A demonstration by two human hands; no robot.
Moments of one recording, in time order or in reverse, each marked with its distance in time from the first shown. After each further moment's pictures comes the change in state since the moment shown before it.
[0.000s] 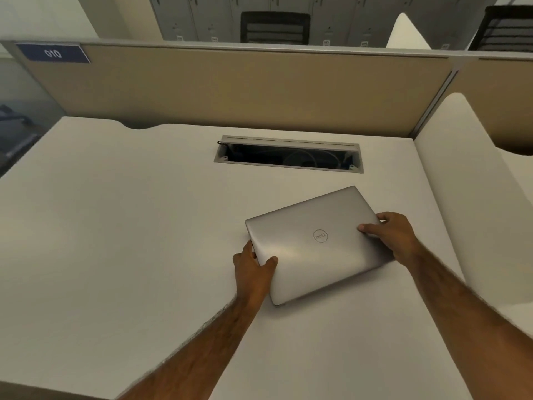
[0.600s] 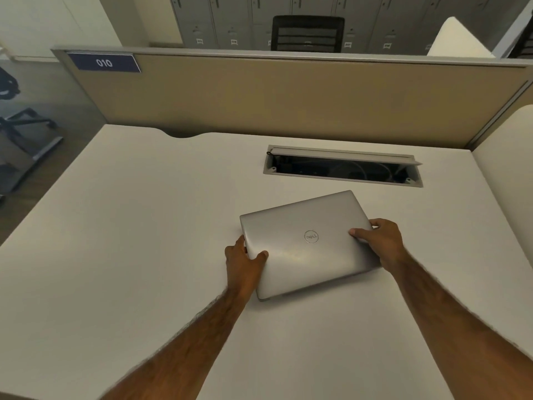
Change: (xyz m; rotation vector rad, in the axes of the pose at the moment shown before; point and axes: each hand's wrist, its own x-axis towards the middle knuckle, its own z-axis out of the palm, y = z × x) left_hand 0.107 -0.003 -0.155 0.106 0.073 0.021; right_hand -0.015 -0.065 0.177 0.045 0.028 0.020
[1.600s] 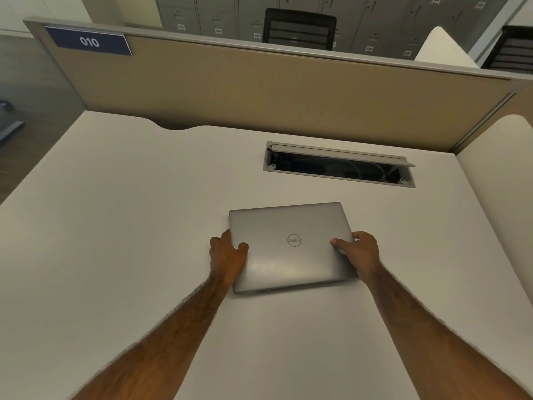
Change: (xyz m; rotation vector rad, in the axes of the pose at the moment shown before) left_hand 0.061 -0.031 -0.042 0.153 -0.081 0.003; right_hand -0.039 0.010 0.062 -0.168 0.130 0.083
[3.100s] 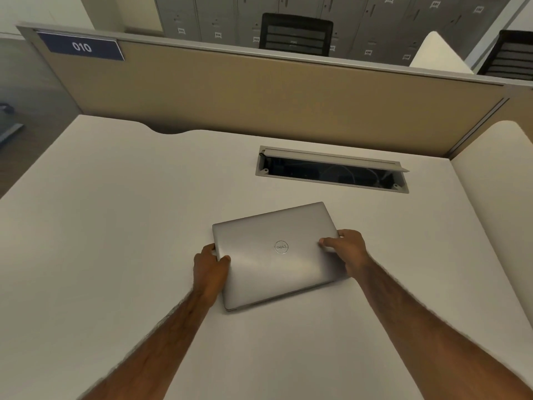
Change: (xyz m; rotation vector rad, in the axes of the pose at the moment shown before) left_hand -0.013 0.000 -0.005 -0.104 0.079 -0.100; right_hand 0.016 -0.022 -0.006 0.086 -0.183 0.050
